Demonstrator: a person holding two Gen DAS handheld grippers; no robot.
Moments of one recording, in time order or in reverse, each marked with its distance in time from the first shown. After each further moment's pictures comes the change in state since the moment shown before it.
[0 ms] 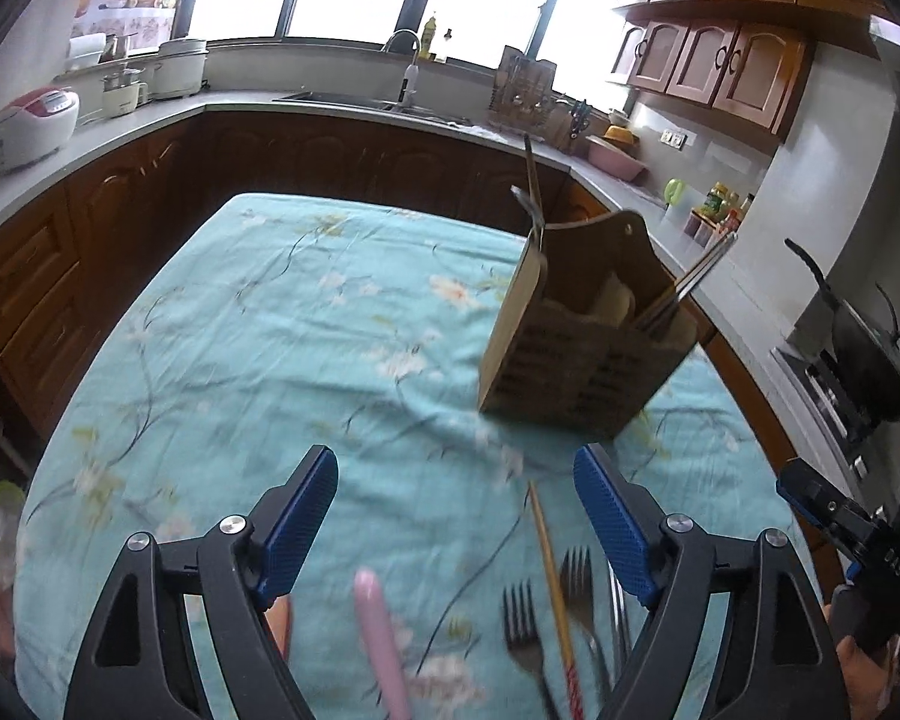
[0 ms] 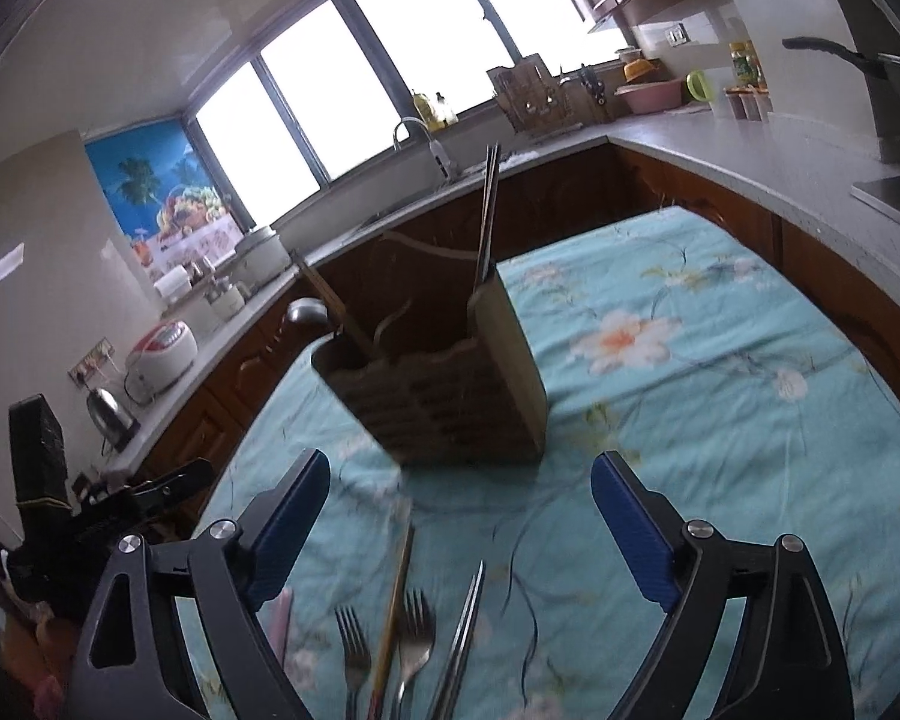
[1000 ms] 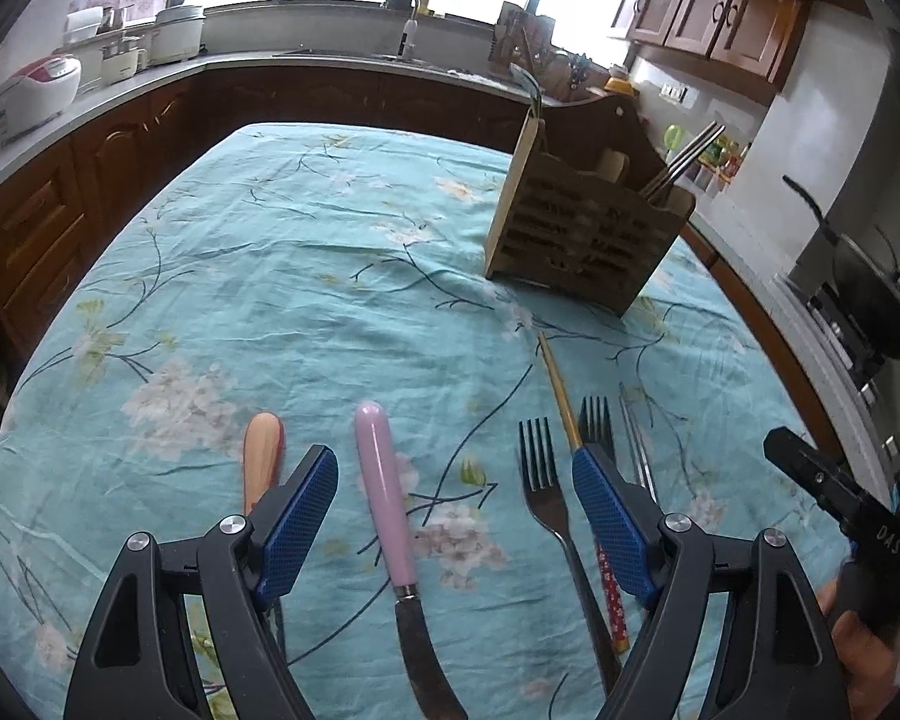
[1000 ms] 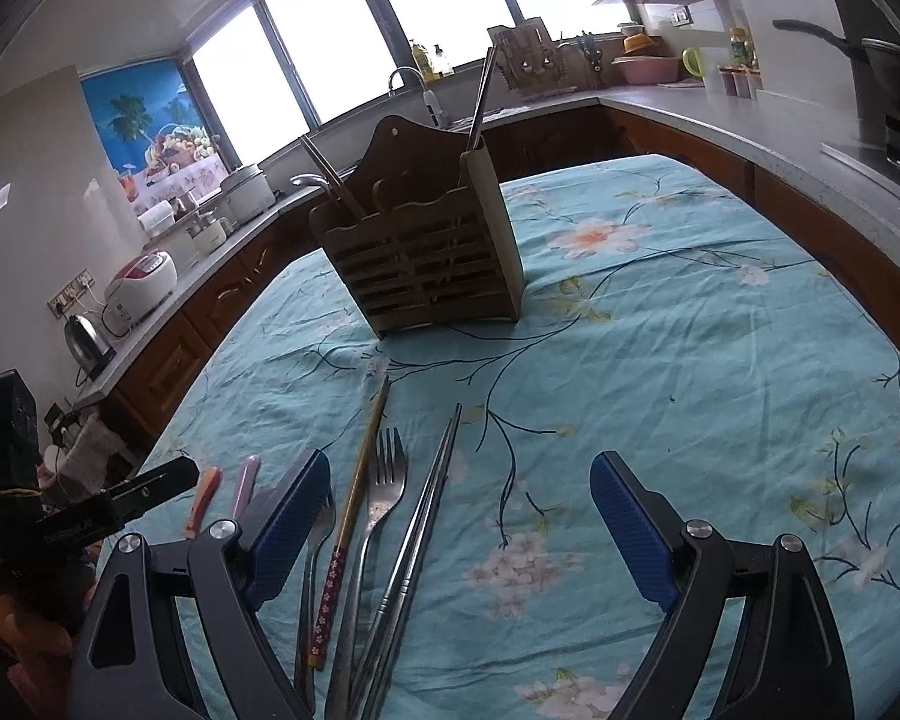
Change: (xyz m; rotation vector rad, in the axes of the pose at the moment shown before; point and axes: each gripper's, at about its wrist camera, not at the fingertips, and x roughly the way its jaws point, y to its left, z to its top) left arm -0.010 -0.005 -0.061 0.017 0.111 0.011; right arm -0.014 0.004 -0.068 -0.070 0.088 -0.080
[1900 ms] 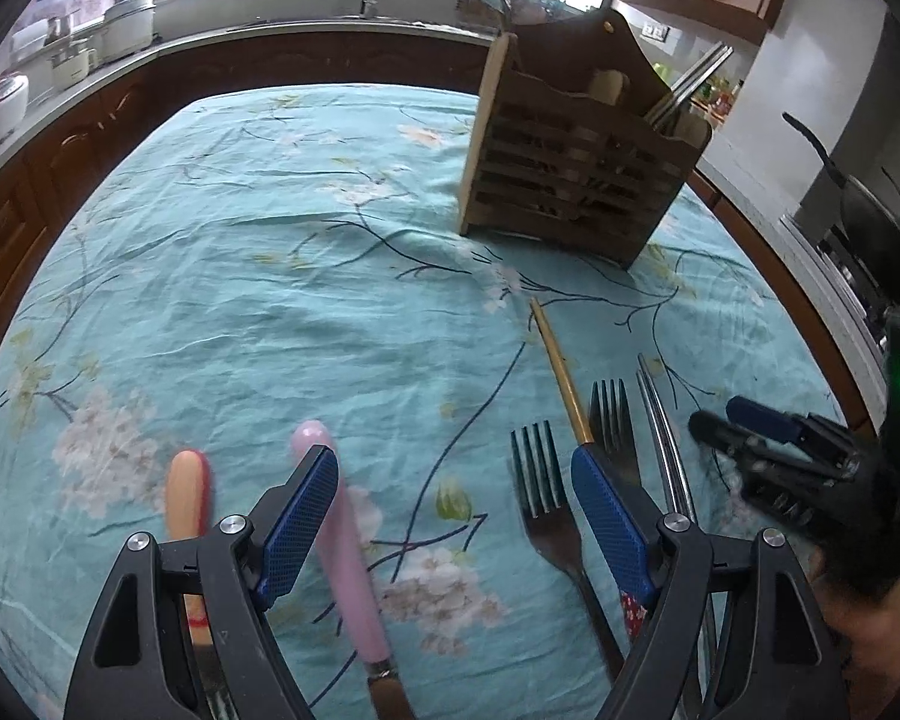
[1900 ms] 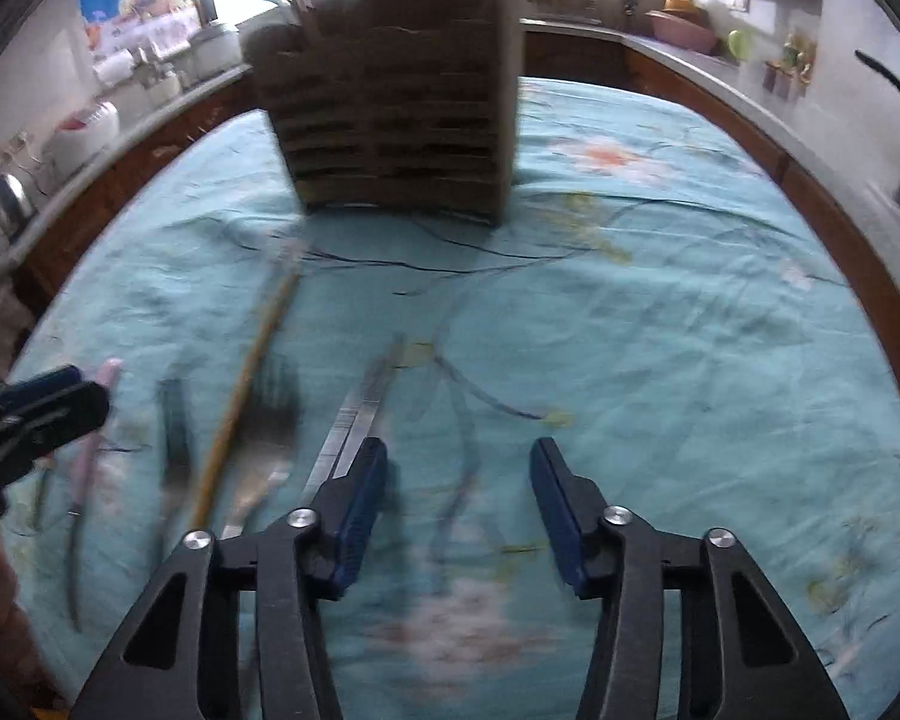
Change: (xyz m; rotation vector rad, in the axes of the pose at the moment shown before) left arm 0.072 -0.017 0.020 0.095 0.128 -0.013; right arm 0.082 0.001 -0.001 -0.204 0.253 -0.223
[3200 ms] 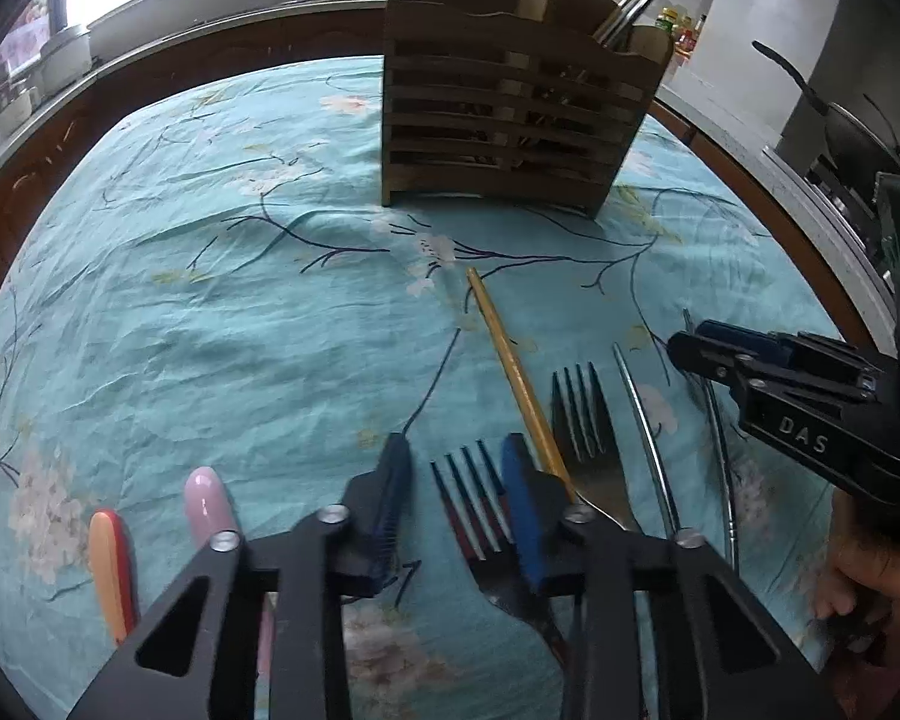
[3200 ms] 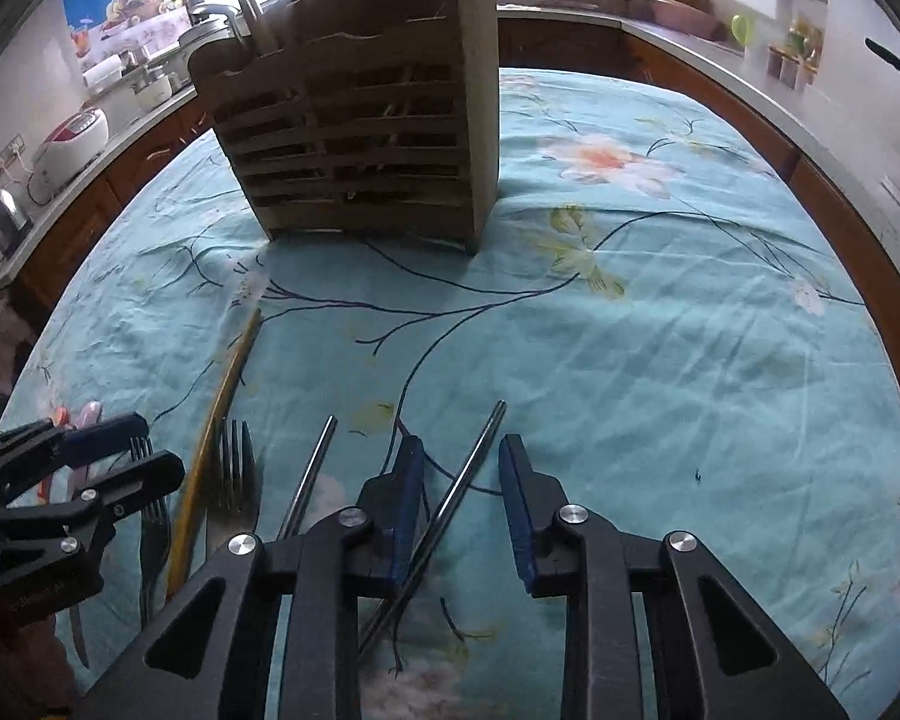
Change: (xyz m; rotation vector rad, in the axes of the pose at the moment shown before) left arm 0.044 -0.031 0.013 0.121 0.084 -0.013; right arm 0.021 -0.004 0.026 0.017 0.028 0.044
